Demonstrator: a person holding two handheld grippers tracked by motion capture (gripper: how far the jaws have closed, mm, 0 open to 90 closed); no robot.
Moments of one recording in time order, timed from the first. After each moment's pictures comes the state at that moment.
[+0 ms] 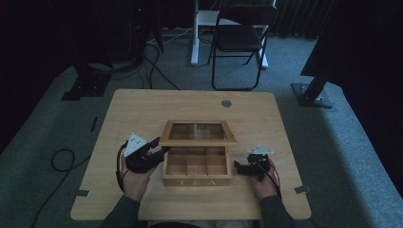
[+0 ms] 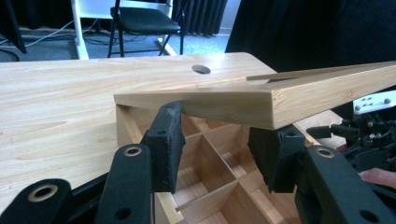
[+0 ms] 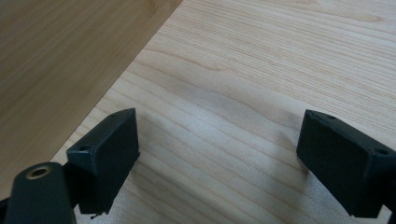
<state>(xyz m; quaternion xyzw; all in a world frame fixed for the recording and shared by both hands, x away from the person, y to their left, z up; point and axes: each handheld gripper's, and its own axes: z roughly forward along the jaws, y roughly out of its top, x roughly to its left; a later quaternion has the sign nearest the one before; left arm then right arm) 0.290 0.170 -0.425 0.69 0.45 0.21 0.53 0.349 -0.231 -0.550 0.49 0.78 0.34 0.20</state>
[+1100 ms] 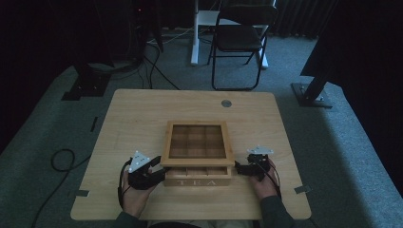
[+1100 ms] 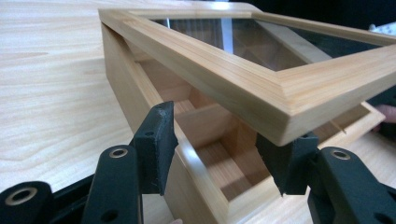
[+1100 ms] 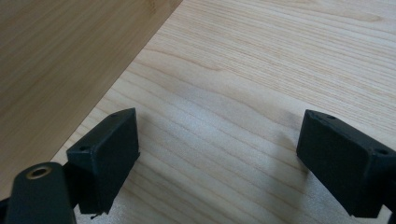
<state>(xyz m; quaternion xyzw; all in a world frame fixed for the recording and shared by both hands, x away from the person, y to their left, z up) 0.266 0.172 -0.477 0.72 0.46 0.17 0.49 0.349 -0.231 -0.550 0.49 0.78 0.34 0.21</state>
